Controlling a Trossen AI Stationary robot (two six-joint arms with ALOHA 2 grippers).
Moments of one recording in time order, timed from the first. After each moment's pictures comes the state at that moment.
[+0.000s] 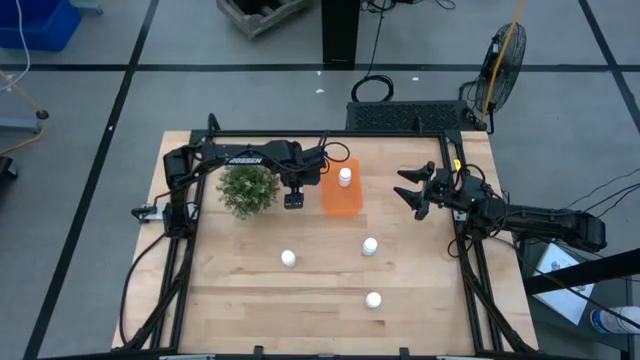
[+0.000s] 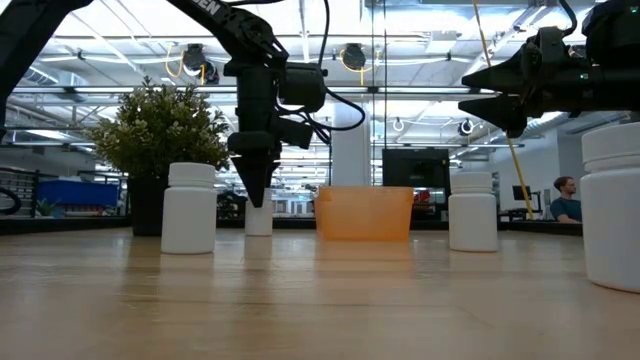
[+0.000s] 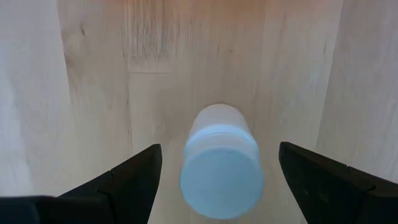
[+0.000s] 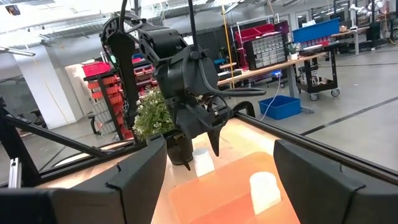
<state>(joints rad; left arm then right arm) 0.33 1.95 1.45 -0.94 -0.02 0.30 -0.33 0.44 0.02 0.53 -0.03 0.25</state>
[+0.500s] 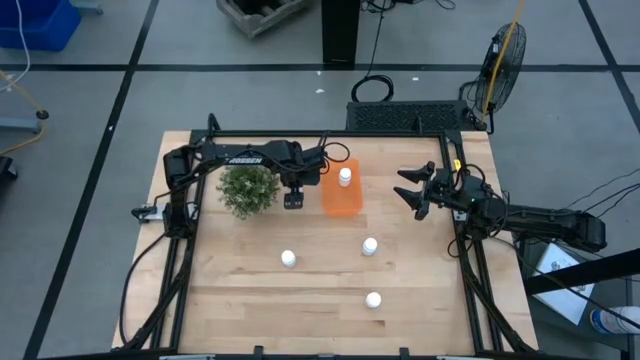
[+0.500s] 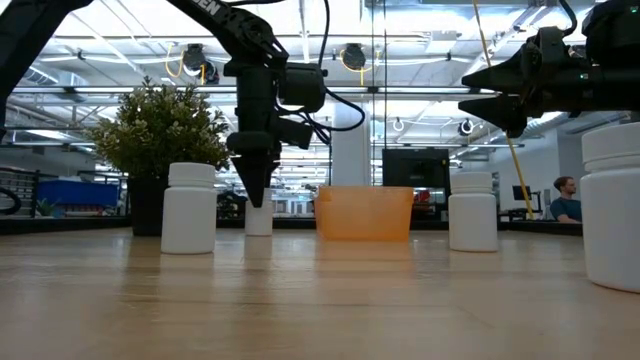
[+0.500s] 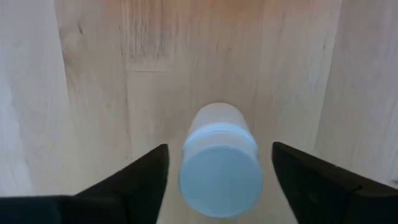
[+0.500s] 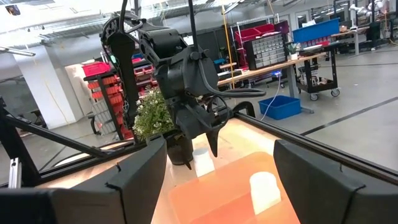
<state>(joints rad) 0.33 1.95 1.45 -0.94 -0.02 0.30 -0.33 0.44 0.02 0.53 -0.03 0.25</state>
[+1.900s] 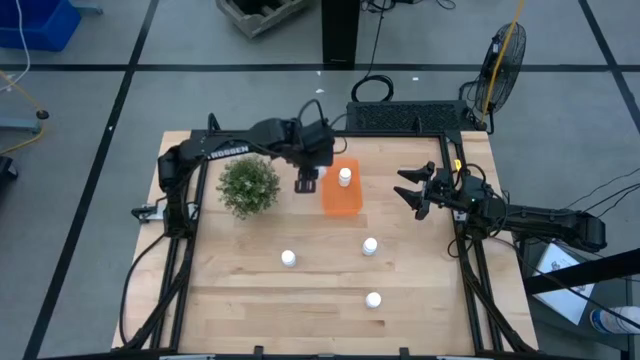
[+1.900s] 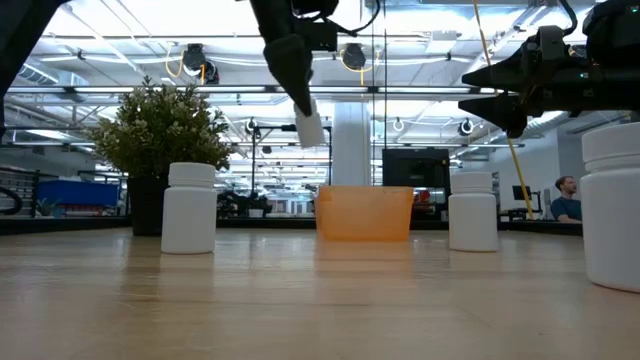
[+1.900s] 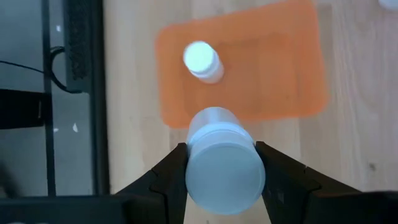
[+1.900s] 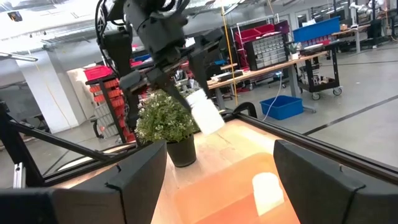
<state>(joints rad) 0.29 1.90 1.88 -1.10 -0.08 0.38 -0.33 0.44 0.02 0.54 -0.03 0.28</state>
